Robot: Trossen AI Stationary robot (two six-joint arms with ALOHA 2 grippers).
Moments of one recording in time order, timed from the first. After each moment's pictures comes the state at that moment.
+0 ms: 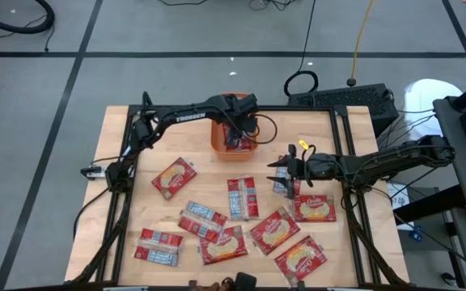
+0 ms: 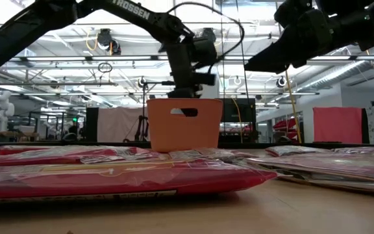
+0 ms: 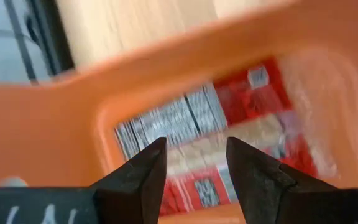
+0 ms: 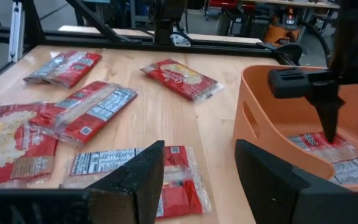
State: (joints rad) left arm 0.41 2.24 1.99 -0.95 -0.09 0.72; right arm 0.06 1.04 0.37 0.37 0.15 -0.02
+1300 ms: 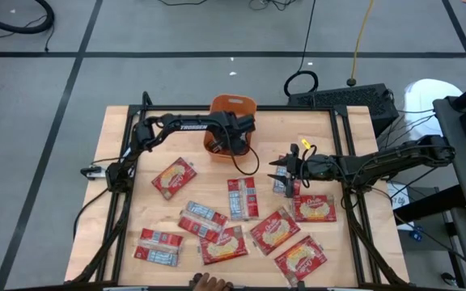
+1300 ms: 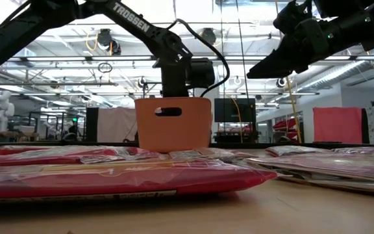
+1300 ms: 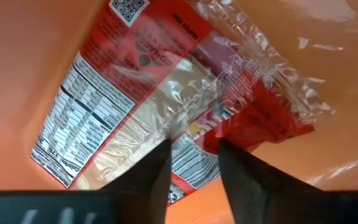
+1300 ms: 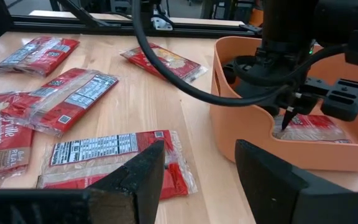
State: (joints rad) left arm 0.36 2.25 1.76 -0.88 -0.25 1.33; right arm 0.07 1.04 0.37 0.30 0.24 0.01
